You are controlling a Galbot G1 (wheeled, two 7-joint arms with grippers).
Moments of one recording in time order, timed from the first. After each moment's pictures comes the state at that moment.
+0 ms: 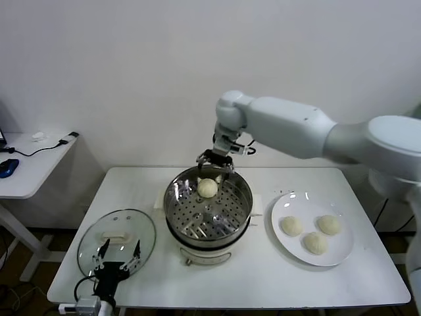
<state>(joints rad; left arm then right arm) 1.71 -1.42 -0.63 -2.04 -0.08 0.07 -0.03 0.73 1.16 -1.41 1.09 0.32 0.38 -1.15</state>
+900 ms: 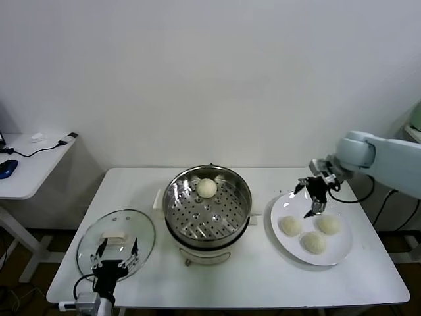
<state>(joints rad) 1.69 -1.44 -0.64 -2.02 -0.09 0.08 -0.04 0.57 0.63 -1.58 1.36 0.45 -0.19 -0.93</state>
